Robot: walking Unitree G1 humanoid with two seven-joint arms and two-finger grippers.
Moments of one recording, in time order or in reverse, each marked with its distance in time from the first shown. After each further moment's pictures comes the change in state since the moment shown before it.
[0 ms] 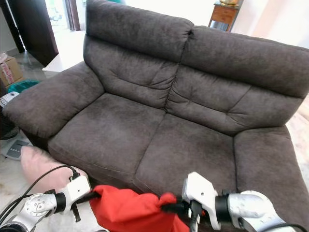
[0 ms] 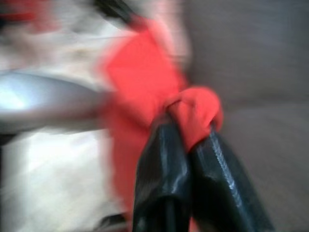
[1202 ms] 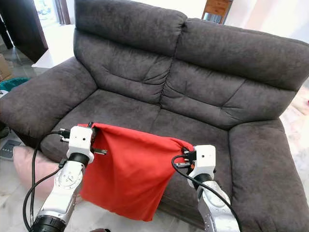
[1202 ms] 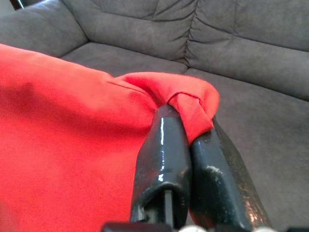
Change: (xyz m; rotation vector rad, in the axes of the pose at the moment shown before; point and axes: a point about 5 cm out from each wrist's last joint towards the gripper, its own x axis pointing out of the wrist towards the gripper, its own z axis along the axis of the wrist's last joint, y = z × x) left arm 0.019 0.026 0.122 -0.171 -0.409 0.855; right arm 0.056 -0.040 -0.006 0.453 -0.368 -0.844
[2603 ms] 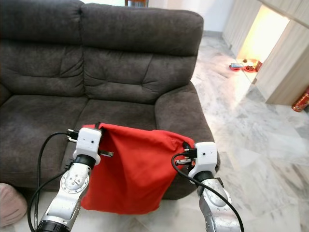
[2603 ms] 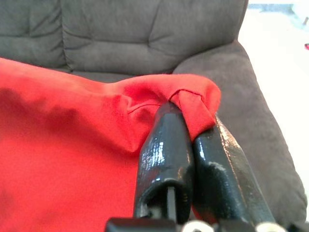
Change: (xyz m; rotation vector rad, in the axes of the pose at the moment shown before) left arm -0.009 -0.010 0.007 0.029 -0.019 -0.026; right arm -0.001 0.000 0.015 -0.063 -0.076 0.002
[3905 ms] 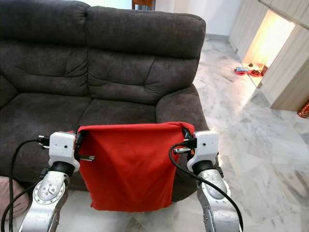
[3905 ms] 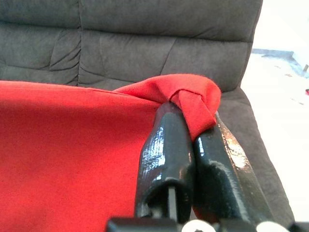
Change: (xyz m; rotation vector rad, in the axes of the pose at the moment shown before) left arm -0.027 0.038 0.012 -0.041 -0.002 0.061; right arm 0.005 0.006 0.032 -0.047 -0.146 -0.004
